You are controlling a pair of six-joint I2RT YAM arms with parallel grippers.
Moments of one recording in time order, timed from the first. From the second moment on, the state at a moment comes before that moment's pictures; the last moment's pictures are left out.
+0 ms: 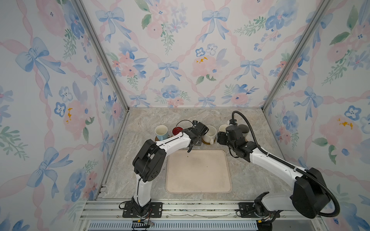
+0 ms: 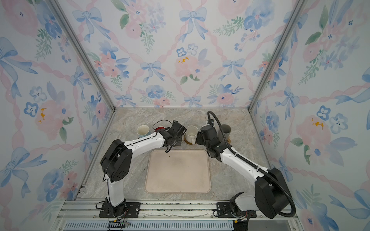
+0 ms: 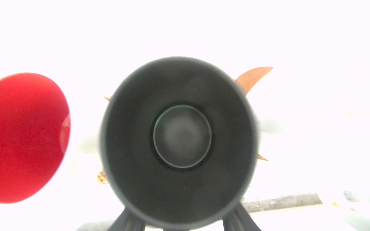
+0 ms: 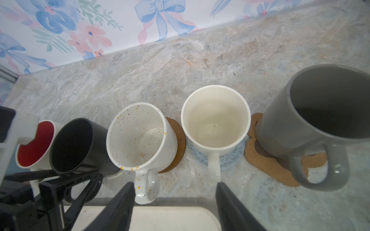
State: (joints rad) left arm -0.75 1.93 1.45 -0.55 -0.38 -0.52; right arm 0.54 1.34 0.88 -0.17 0.30 0.52
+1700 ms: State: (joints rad) left arm -0.36 0.77 0.27 0.30 -0.54 -0.07; right arm 0.23 0.91 0.56 -0.05 0.36 0.10
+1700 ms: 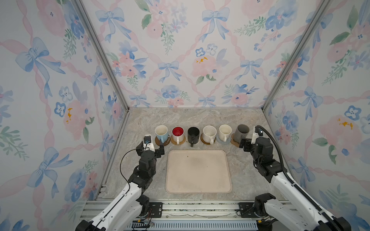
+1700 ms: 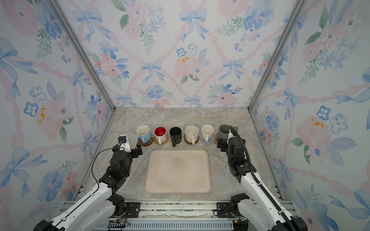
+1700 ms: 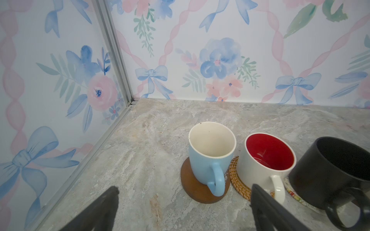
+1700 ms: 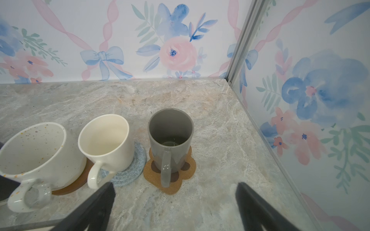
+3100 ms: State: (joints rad) left arm -0.10 1.38 0.14 1.09 -0.25 0.05; right arm 0.01 1.37 0.43 0.58 0.04 0.06
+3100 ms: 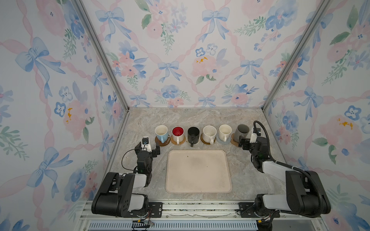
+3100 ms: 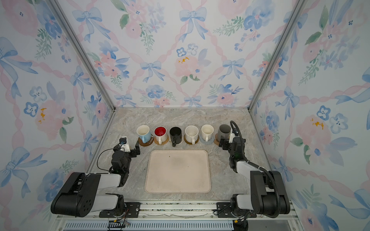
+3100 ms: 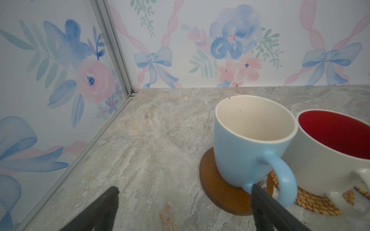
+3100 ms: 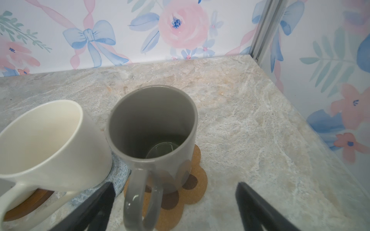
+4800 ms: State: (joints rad) left arm -0.08 1.59 0.21 1.19 -0.28 0.04; right arm 0.02 1.54 0.38 0.82 0.03 0.02
